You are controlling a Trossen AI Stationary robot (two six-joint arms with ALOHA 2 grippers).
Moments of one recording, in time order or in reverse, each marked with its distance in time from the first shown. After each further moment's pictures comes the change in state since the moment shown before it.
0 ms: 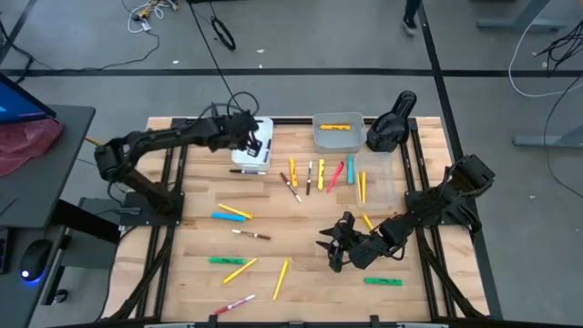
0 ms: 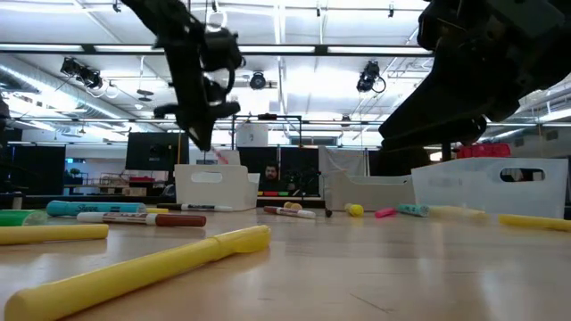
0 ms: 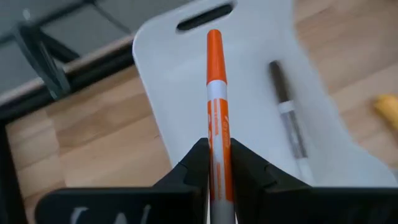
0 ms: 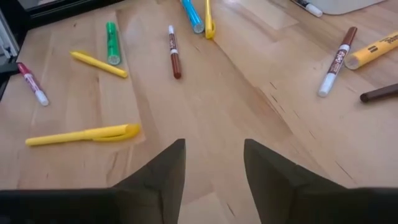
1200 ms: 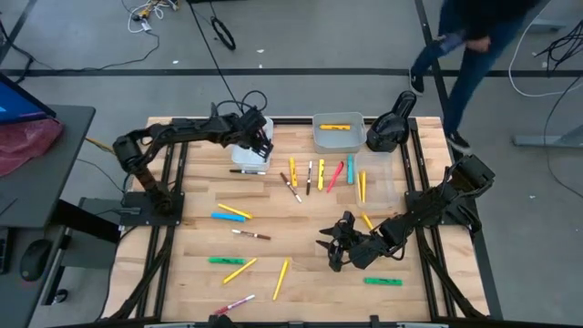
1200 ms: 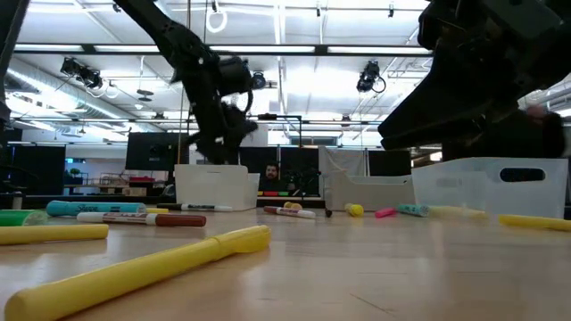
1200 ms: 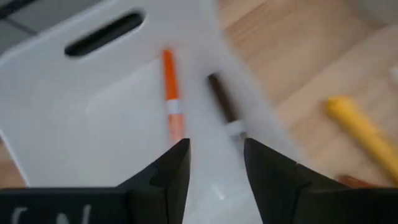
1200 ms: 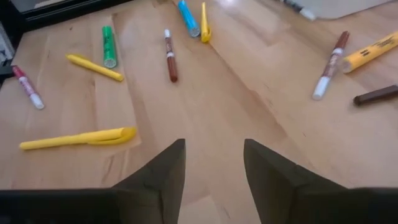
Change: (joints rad) left arm 0.023 0.132 0.000 0.245 0.210 0.166; right arm 0.003 0.000 0.000 0.001 0.026 -0.002
